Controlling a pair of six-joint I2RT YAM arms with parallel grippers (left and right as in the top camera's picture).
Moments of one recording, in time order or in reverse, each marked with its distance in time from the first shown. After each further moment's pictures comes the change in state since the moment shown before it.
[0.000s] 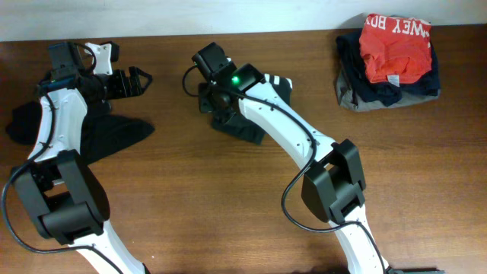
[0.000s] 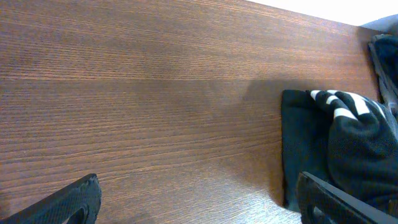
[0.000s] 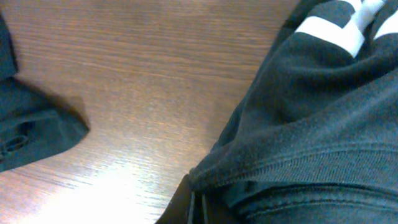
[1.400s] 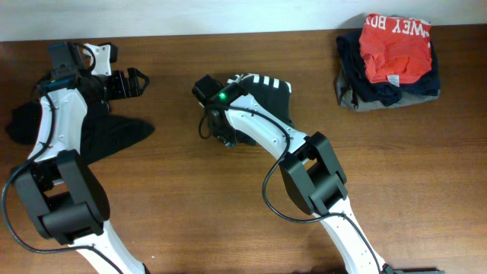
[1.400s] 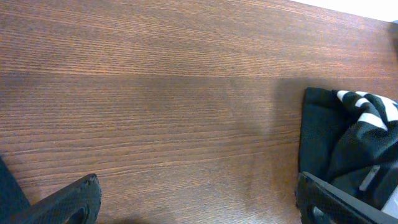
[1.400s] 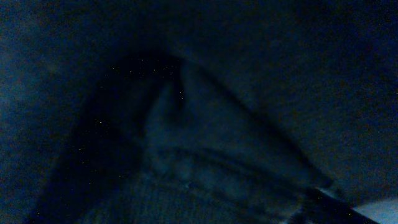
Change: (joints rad) left arm 0.000 0.000 0.000 -0.003 -0.075 0.008; right arm 0.014 0.151 -0.073 -0.152 0.312 -0.739
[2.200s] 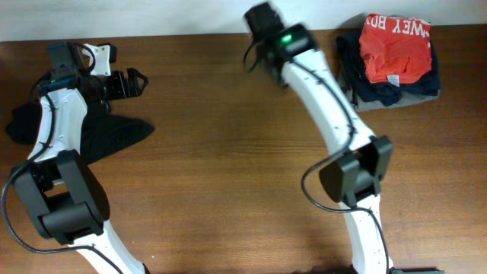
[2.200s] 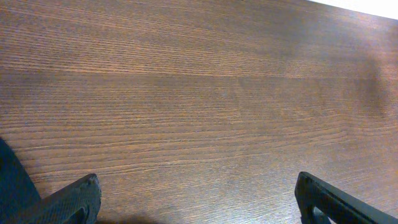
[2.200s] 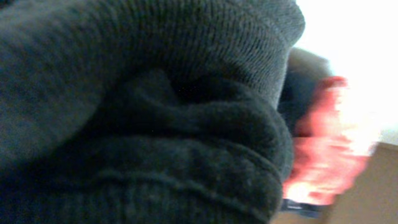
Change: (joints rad) left arm 0.000 0.000 0.000 0.000 -0.030 0.000; right arm -0.241 -0.119 0.365 -0.190 0.234 -0.114
